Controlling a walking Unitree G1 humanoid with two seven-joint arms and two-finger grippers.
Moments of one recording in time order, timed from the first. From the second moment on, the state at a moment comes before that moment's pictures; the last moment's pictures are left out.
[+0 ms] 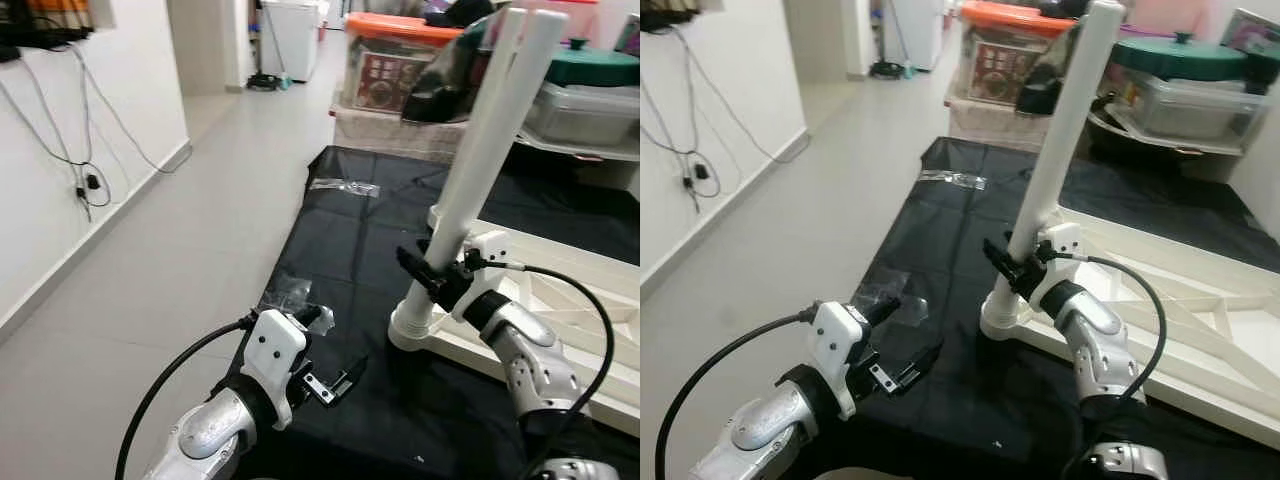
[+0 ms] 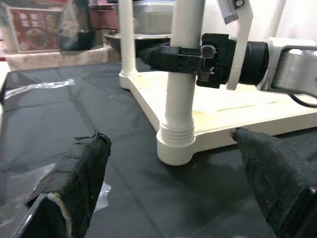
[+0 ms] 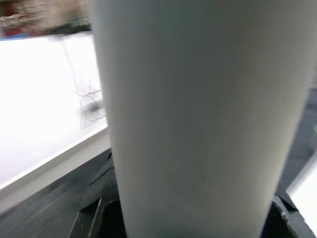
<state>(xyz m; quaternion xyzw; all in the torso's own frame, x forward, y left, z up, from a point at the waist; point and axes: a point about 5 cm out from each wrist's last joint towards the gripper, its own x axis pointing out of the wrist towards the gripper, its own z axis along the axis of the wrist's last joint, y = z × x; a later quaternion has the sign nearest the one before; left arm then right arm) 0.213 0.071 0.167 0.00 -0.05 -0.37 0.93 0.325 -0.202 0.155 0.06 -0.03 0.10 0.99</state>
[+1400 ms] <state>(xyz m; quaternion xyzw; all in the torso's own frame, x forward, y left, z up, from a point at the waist) 0.211 0.052 0.169 -0.02 -0.04 -0.41 0.91 0.335 -0.224 0.197 0.03 0.03 0.48 0.88</state>
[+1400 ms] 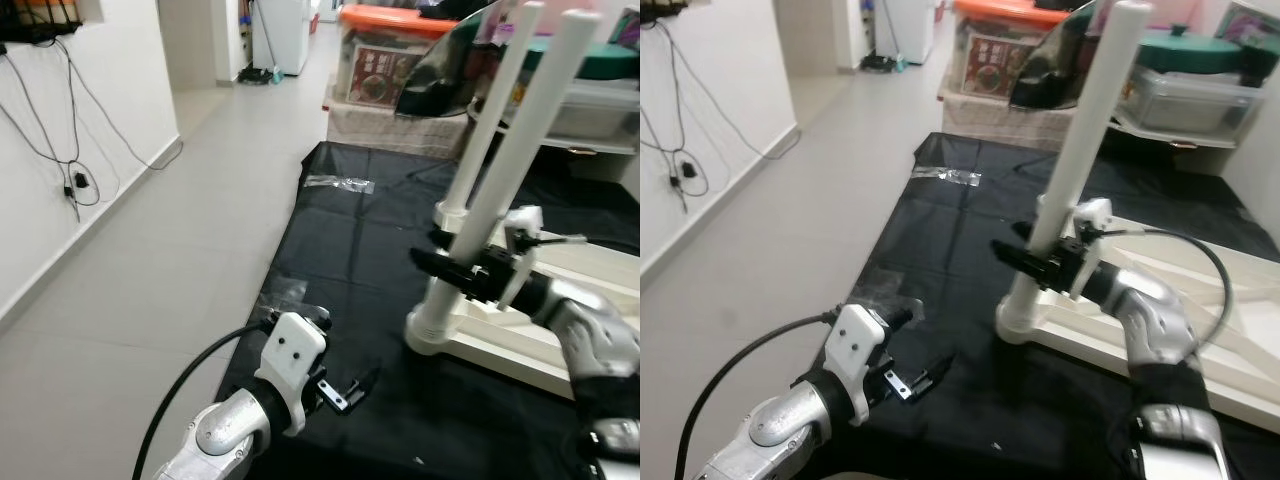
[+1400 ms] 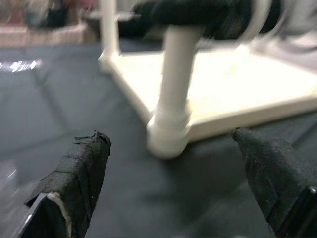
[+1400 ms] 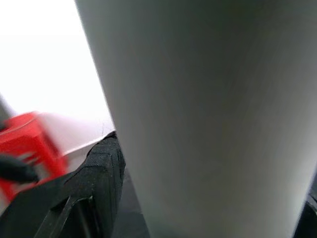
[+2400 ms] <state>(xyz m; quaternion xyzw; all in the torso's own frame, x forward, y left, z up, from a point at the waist) 0.218 0.060 0.158 0.00 -0.01 -0.41 0.91 0.321 -0.213 0.158 0.05 -0.04 -0.14 0.99</state>
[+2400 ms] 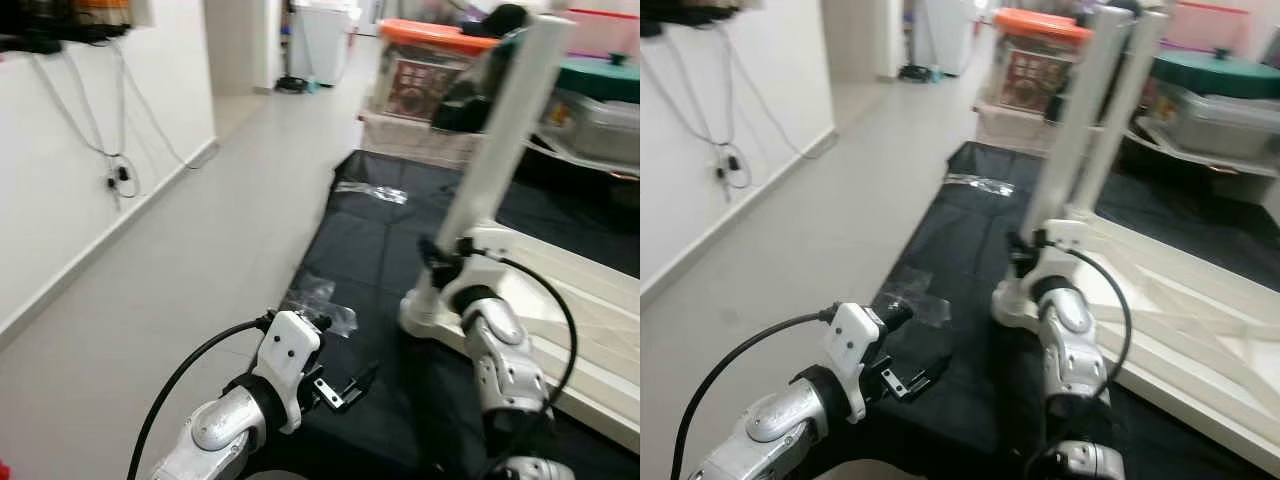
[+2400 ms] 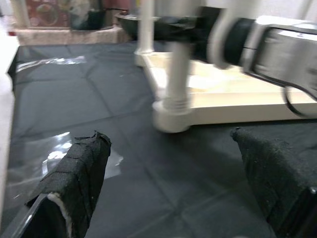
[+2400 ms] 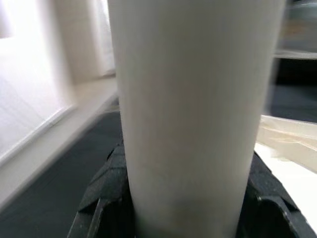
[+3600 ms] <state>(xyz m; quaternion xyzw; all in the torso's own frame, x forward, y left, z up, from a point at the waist) 0.229 0.056 0.159 0.00 0.00 -0.41 0.91 0.329 -0.225 0.195 0.07 -0.05 0.27 0.96</state>
